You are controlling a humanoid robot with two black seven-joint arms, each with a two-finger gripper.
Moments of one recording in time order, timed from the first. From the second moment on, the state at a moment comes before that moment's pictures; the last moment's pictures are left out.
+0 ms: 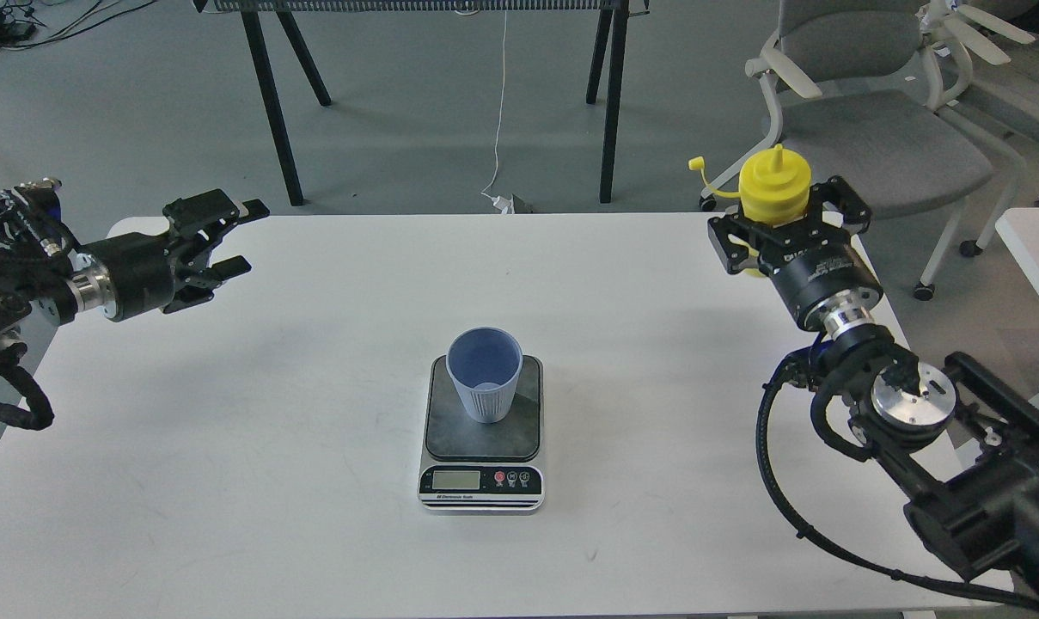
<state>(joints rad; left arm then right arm) -0.89 0.73 -0.15 -0.77 0.65 -0.49 -0.49 0.54 -0.40 0.96 1.33 0.31 -0.08 0.26</state>
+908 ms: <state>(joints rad) -0.89 0.69 -0.15 -0.77 0.65 -0.49 -0.49 1.46 -0.10 -0.31 1.06 -0.39 -0.43 0.13</state>
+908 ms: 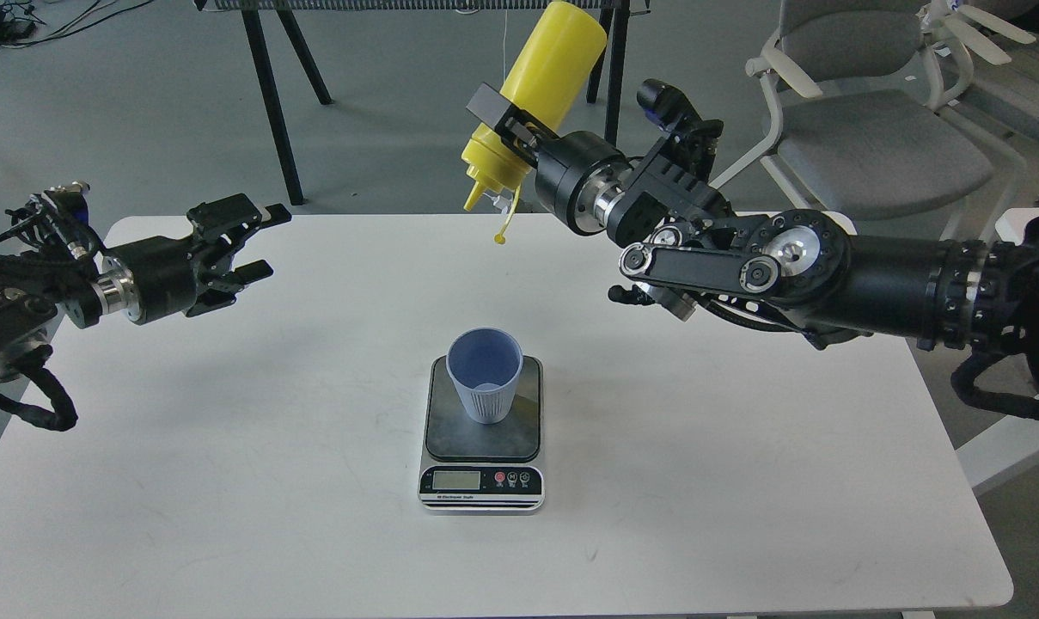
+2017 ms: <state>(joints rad) -0.90 0.68 -0.15 -0.77 0.65 -0.49 -0.49 1.49 0.00 -0.57 1.10 -0.57 -0.34 0.10</state>
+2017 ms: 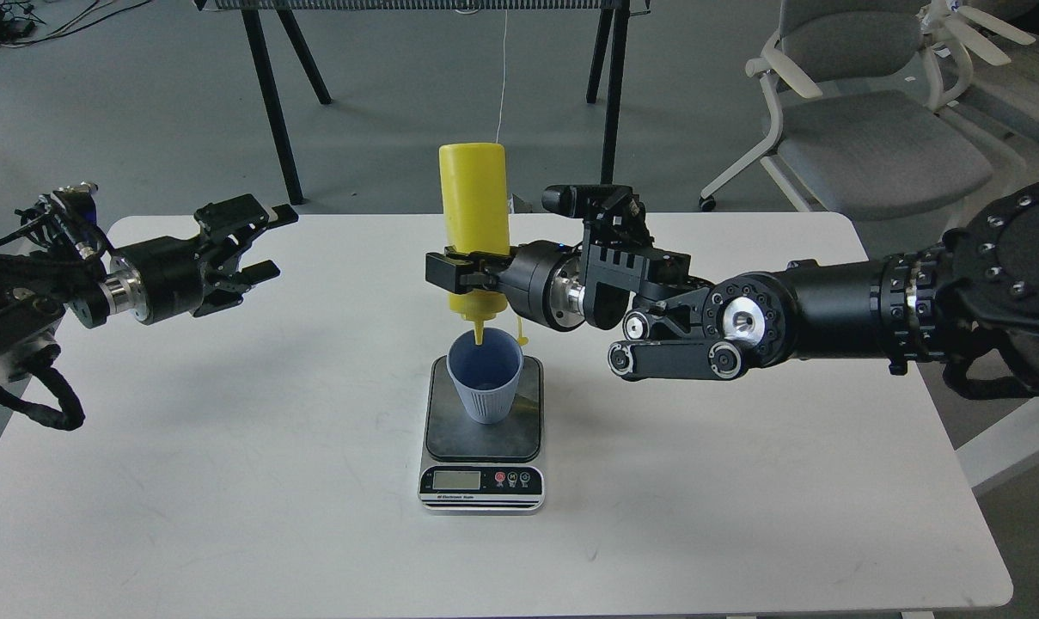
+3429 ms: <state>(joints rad) -0.90 0.66 -0.15 -0.77 0.66 -0.49 -0.49 0.33 -0.36 1.13 1.48 0.69 0.01 0.11</state>
